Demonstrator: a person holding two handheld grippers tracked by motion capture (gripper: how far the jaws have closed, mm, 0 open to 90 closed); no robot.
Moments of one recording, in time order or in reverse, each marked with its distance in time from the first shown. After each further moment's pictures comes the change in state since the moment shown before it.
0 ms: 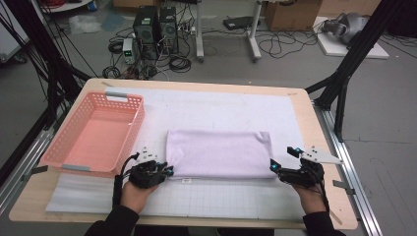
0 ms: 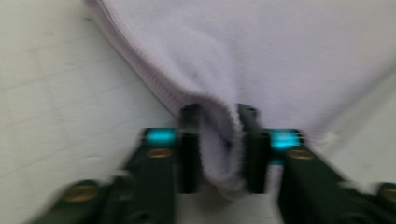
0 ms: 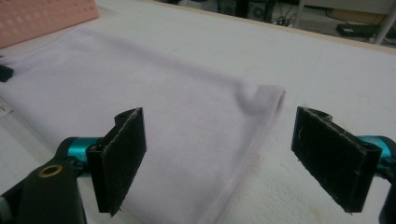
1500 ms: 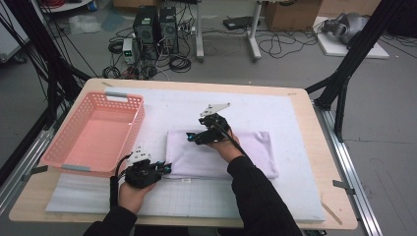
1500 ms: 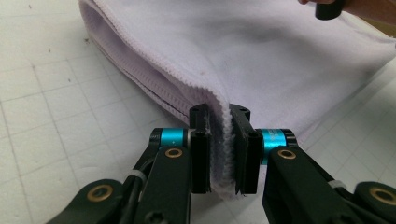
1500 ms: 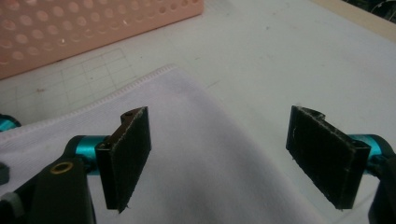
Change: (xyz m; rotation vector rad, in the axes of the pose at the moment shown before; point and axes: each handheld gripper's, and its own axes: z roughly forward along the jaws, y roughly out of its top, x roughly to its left) left arm 0.006 -0.001 -0.011 -0.088 -0.049 -0.038; right arm 0.110 0.102 0.233 0.216 0.367 -0.192
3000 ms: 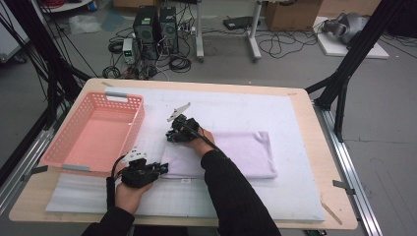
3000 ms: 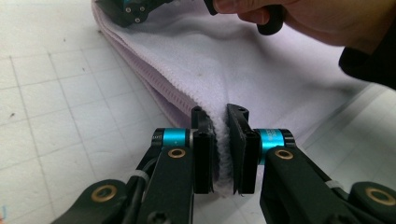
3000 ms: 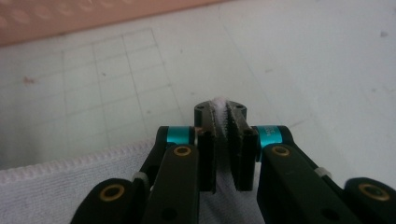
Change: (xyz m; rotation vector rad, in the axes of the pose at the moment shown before) left arm 0.005 0.002 -0.011 -0.010 -0.002 -0.064; right arm 0.030 0.029 0.079 0.150 0.115 -0.152
